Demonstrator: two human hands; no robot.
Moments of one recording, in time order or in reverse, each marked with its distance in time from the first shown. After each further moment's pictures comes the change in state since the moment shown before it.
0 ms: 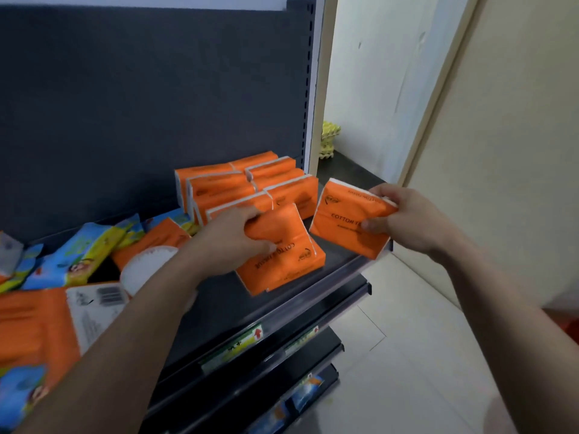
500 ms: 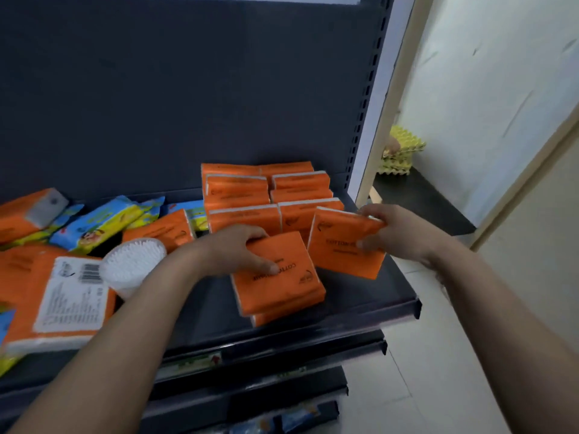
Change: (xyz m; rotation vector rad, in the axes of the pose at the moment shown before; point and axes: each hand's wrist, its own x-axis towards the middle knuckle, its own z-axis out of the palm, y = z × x) left_hand 0.048 0.002 0.022 -0.037 -0.097 -0.376; right_hand 0.134 0.018 -0.002 -0.146 -0.487 -0.198
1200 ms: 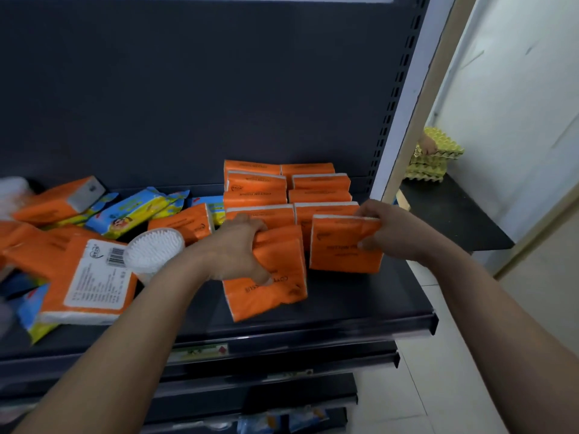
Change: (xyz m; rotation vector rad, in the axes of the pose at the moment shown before) left_hand -0.010 -0.004 0.004 0.297 0.178 -0.099; right_hand 0.025 -0.008 0.007 -0.086 -0.045 -0.083
